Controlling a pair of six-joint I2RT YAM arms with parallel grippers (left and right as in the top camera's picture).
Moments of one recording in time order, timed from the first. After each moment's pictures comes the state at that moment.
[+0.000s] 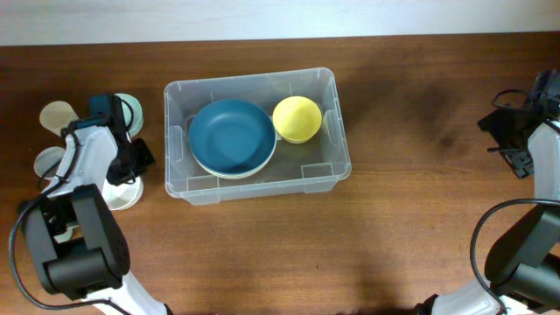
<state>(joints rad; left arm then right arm) 0.23 1.92 1.38 -0.90 -0.05 -0.28 -0.48 1.80 1.47 -0.86 0.13 0.61</state>
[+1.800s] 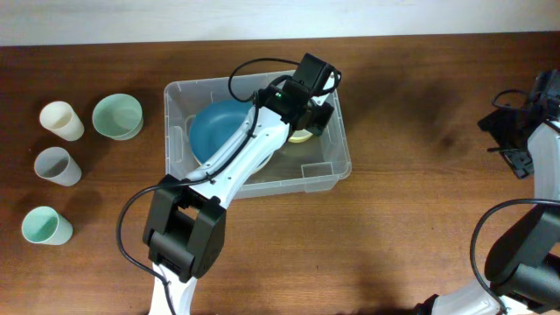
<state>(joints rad) -0.61 2.13 1.87 -0.69 -0.03 -0.01 -0.48 1.80 1.47 -0.86 0.13 0.61</state>
